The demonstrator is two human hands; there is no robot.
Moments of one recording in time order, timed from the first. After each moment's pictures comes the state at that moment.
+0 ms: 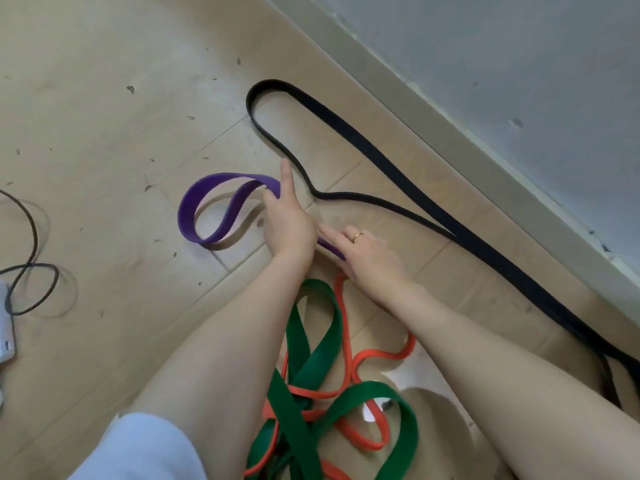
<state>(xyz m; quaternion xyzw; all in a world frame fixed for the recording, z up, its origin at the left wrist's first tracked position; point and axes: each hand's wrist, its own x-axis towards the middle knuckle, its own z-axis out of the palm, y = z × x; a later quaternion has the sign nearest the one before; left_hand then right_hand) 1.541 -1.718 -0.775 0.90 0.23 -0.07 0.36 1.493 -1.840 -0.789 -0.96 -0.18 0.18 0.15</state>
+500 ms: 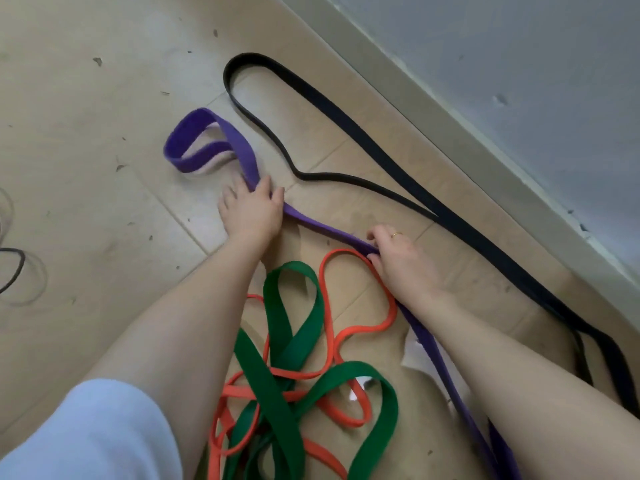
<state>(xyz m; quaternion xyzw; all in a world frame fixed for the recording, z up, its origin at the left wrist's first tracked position) 1.548 -1.682 -0.818 0.97 0.12 -0.18 0.14 1.457 -1.897 -0.788 -0.98 -0.06 0.16 0.14</state>
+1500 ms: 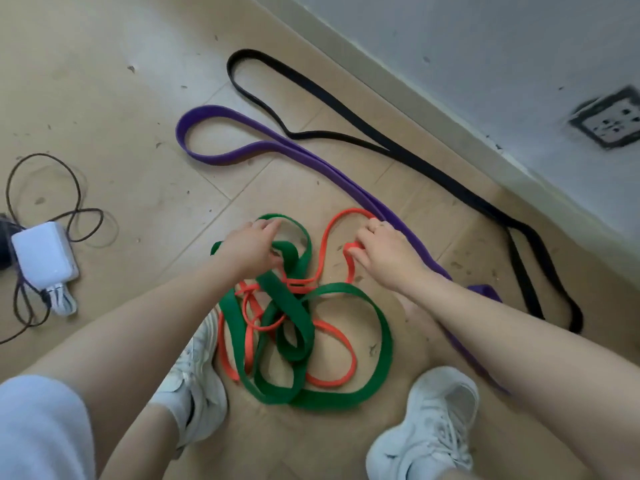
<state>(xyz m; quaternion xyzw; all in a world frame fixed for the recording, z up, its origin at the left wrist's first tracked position) 1.381 -1.637 -0.703 0.92 -0.18 -0.35 0.04 1.323 -1.865 -0.679 -0.96 -0.05 0.21 0.18</state>
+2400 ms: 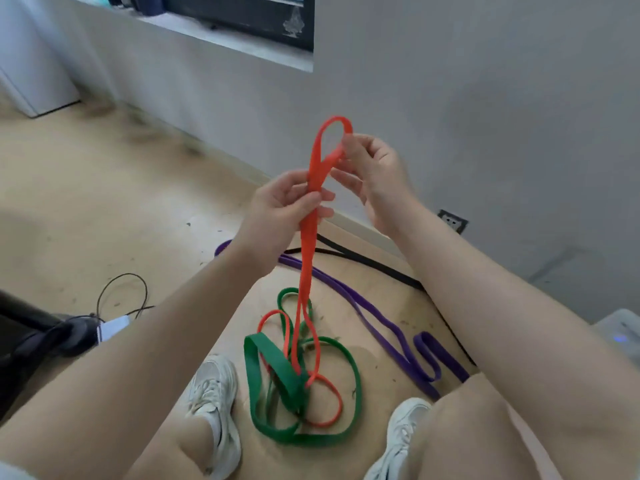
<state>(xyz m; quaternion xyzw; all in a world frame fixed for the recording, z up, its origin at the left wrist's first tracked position) 1.265 -1.680 -0.340 0.69 -0.17 -0.09 0.70 1.279 -1.833 -0.332 -0.65 0.04 -0.09 0.75</state>
